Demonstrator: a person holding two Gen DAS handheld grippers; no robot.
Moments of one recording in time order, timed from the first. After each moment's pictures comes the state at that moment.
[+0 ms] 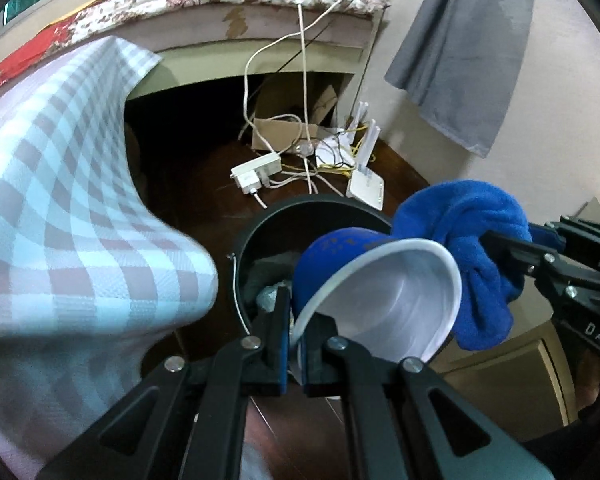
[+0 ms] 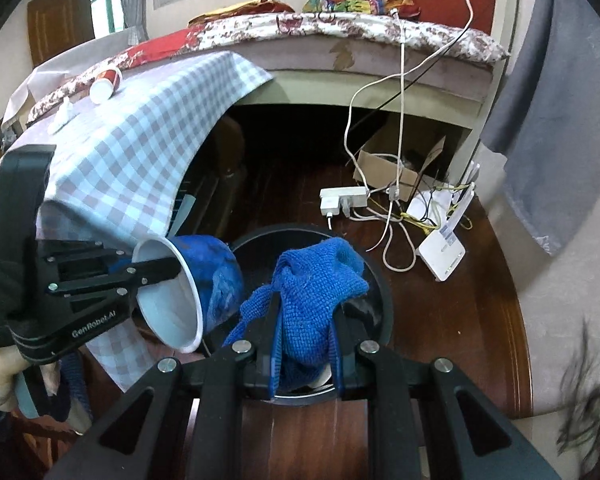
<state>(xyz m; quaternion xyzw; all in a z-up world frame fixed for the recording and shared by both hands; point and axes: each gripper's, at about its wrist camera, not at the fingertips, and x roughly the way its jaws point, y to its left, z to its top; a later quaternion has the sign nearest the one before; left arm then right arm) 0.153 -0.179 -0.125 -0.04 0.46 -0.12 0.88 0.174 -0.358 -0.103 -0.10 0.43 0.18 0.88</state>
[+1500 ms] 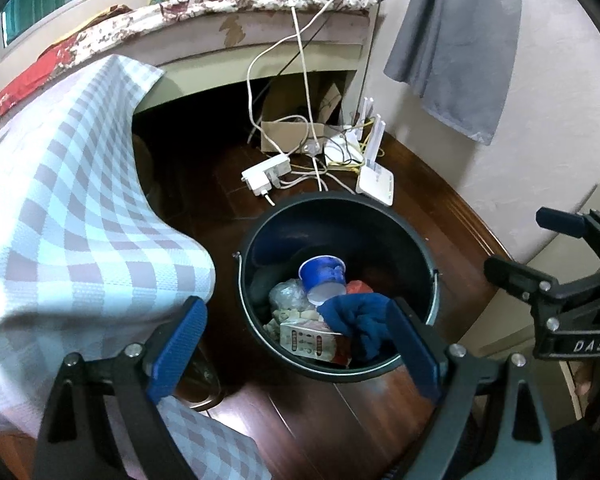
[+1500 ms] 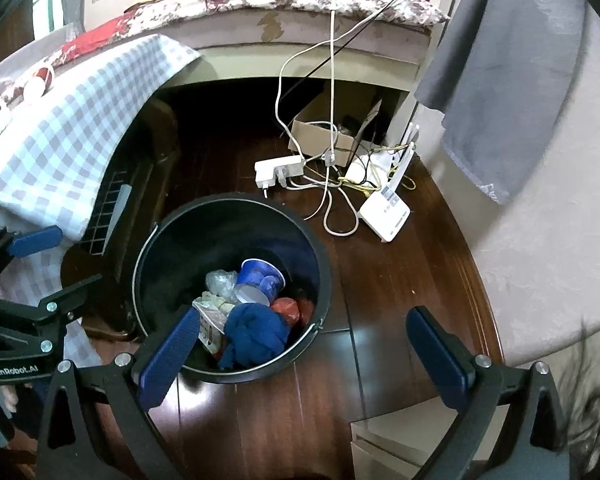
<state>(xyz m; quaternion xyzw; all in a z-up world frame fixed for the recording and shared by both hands) 0.139 -0.195 -0.108 0.01 0.45 -0.10 0.89 0.171 -0.386 -0.114 -0.09 0.46 0.06 0.88</state>
